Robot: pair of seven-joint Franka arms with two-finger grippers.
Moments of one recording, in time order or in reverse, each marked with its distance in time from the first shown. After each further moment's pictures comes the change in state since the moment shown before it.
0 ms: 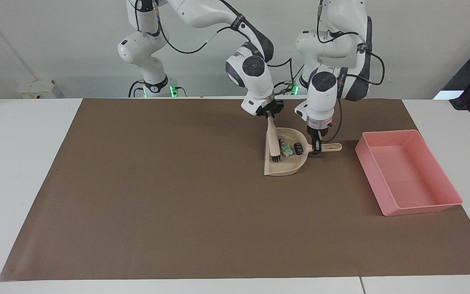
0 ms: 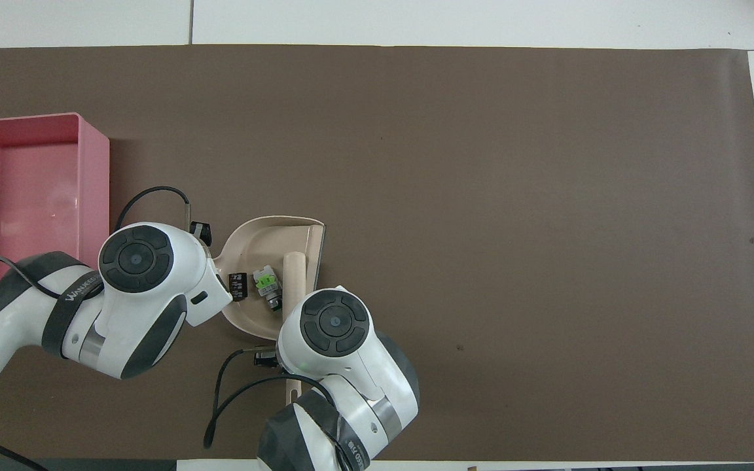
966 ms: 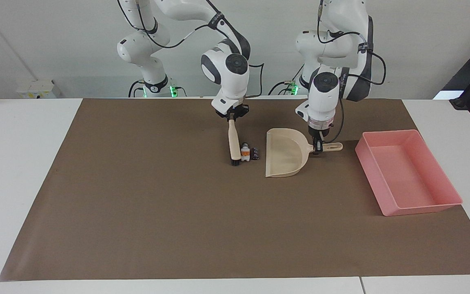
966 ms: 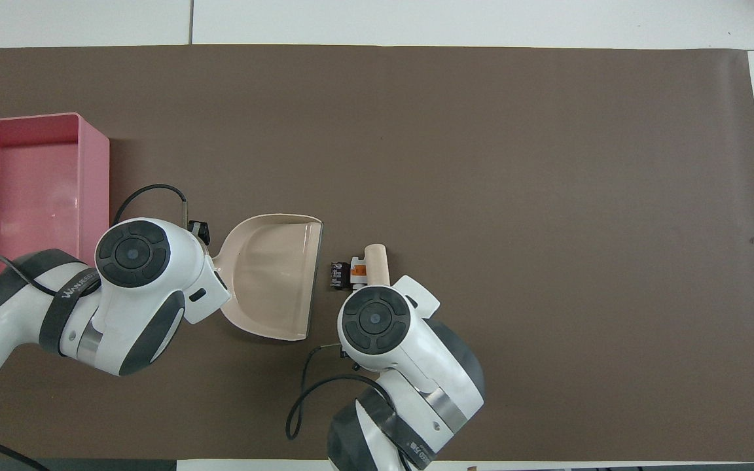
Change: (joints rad) left arm 0.005 0.005 -0.001 0.010 -0.010 -0.016 -0.003; right arm -0.056 -0.106 -0.044 -0.139 -0.322 -0.159 0.026
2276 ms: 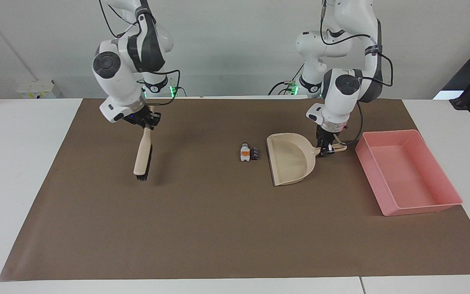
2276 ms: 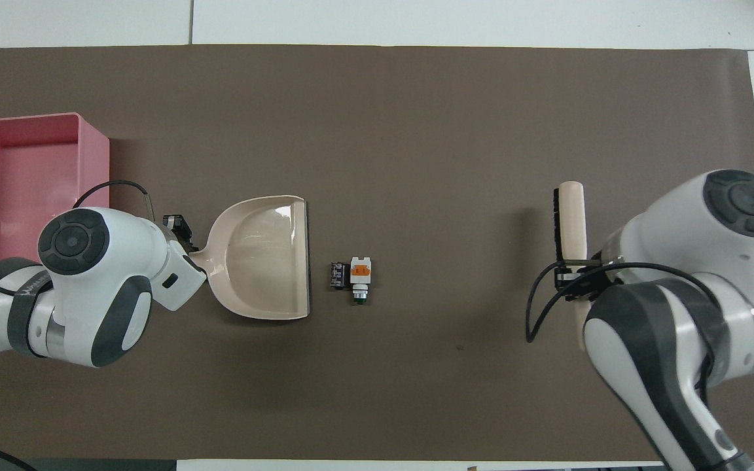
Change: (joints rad) left arm 0.093 0.001 0.000 -0.009 -0.156 0.054 0.003; right arm -0.549 -0.305 -0.007 -0.139 -0.115 -0.229 -0.347
